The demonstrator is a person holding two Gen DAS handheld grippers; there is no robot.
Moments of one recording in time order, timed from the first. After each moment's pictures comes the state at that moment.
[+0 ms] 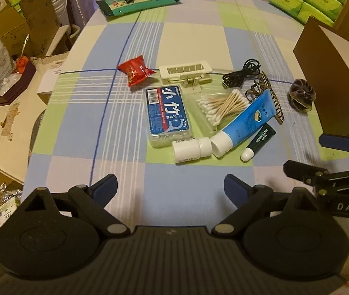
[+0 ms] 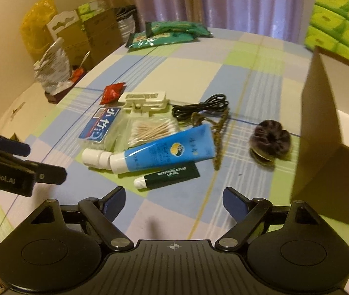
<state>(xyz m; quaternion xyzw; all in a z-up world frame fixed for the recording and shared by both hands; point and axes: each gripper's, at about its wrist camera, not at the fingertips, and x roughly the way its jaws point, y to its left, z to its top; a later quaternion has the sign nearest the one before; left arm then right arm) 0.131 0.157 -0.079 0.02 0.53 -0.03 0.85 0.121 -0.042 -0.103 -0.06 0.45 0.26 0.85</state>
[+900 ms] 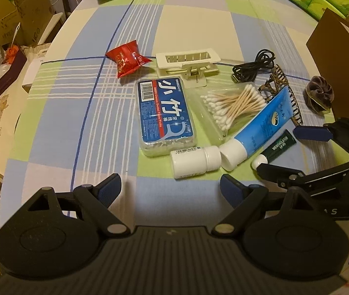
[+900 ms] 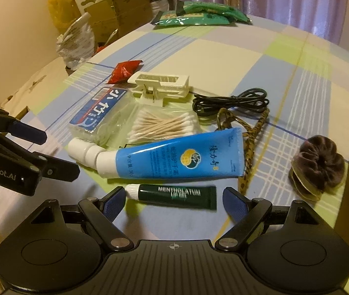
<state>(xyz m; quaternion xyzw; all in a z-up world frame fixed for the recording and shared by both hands) 0.169 0.157 -0.118 0.01 0.55 -0.03 0.83 0.174 -0.018 -0.154 -0.10 0.45 0.35 0.82</state>
